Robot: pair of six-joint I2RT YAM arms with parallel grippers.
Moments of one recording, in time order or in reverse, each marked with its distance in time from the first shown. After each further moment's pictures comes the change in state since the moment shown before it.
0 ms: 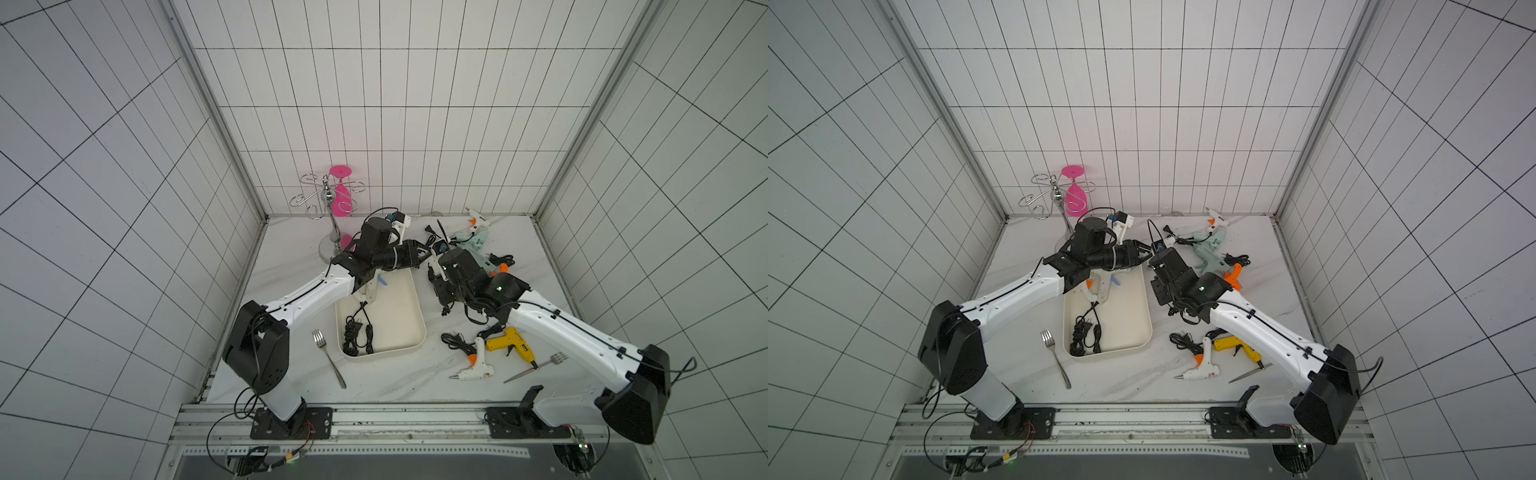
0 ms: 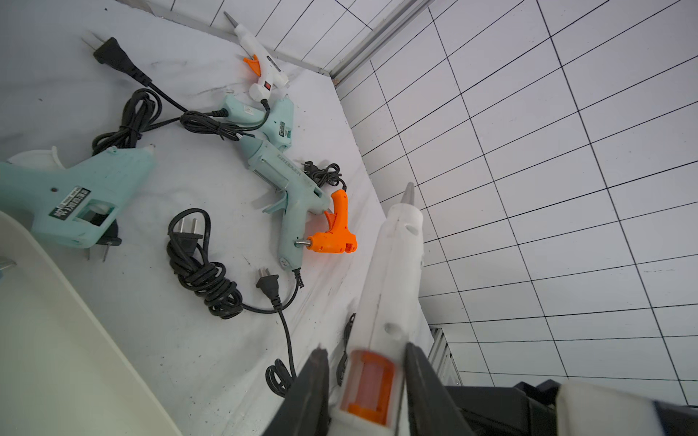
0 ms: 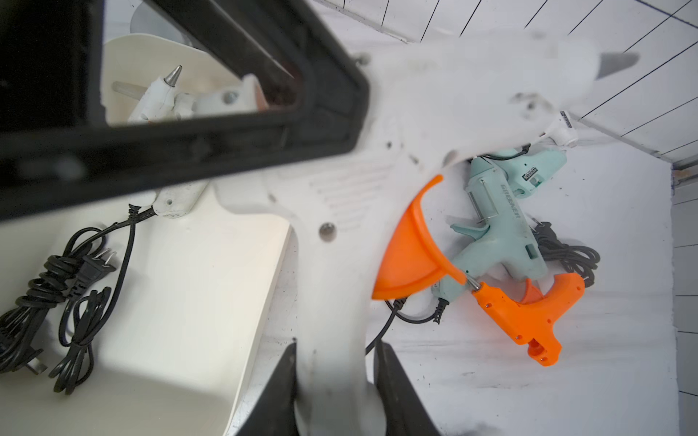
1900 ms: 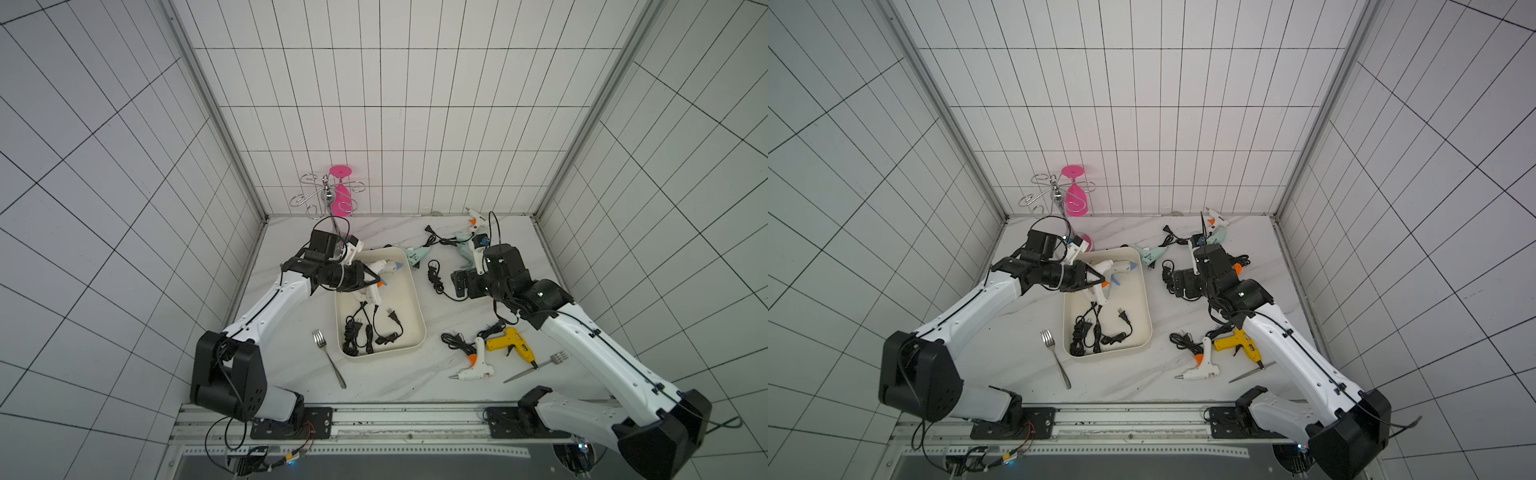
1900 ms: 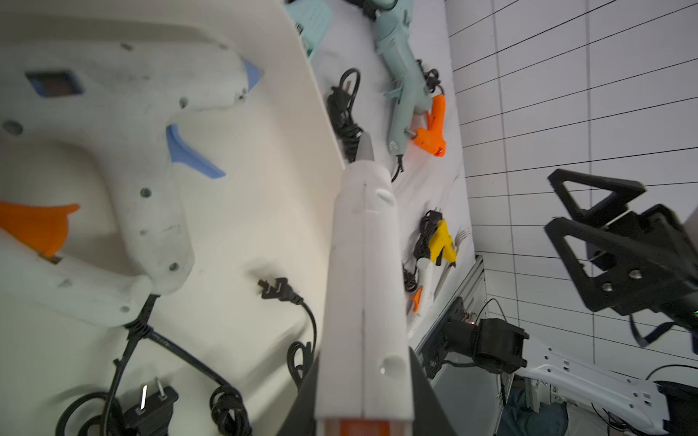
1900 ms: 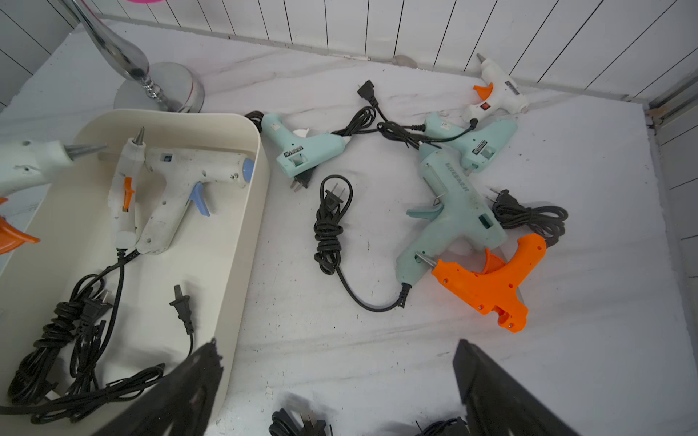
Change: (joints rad) left arm 0.346 -0.194 -0.216 -0.558 0.210 0.367; right arm -0.260 -0.194 -0.143 0.040 -0.160 0.021
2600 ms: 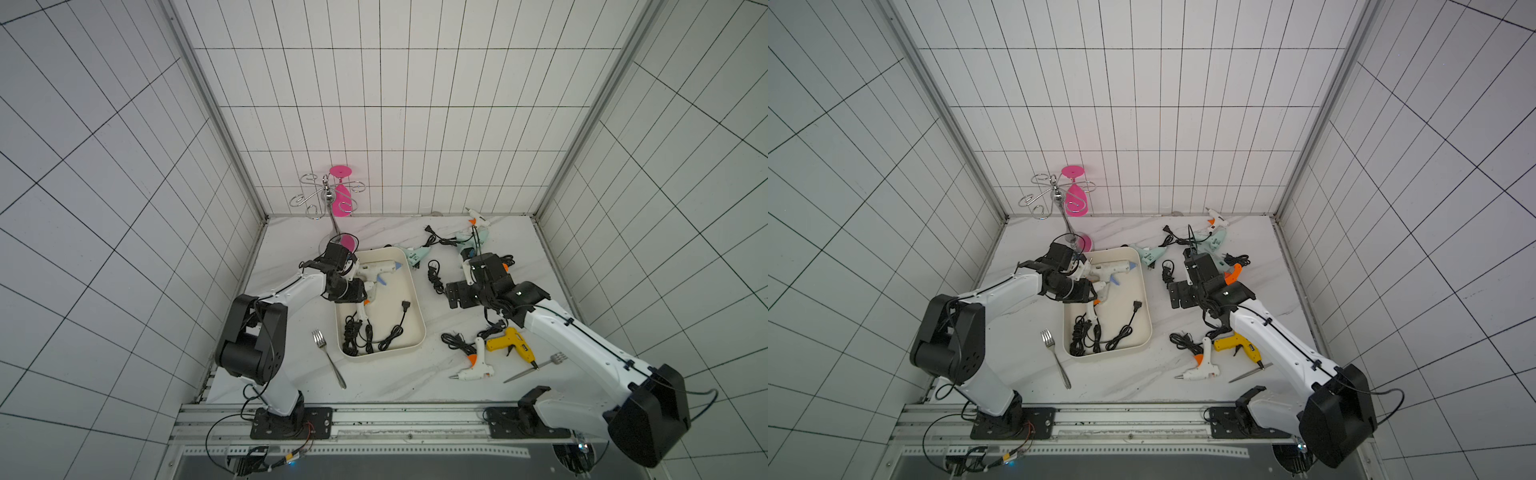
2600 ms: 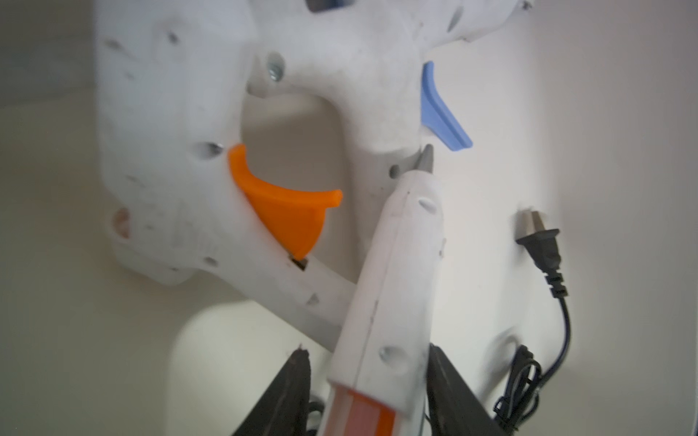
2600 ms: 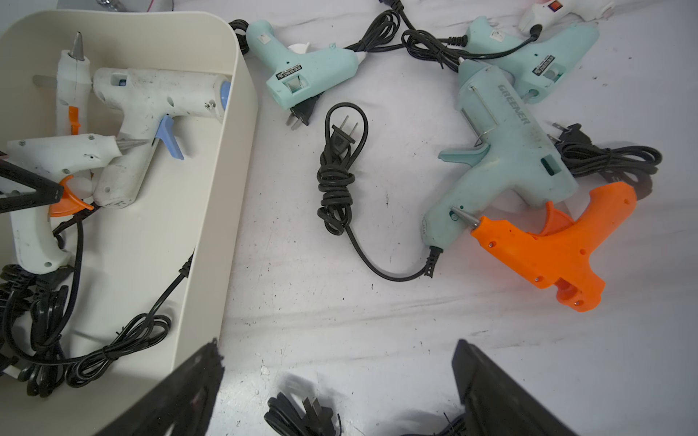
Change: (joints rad) left arm -0.024 0.203 -0.010 -0.012 -0.487 0.198; right arm 0.000 0.093 -0.098 0.060 -0.046 0.026
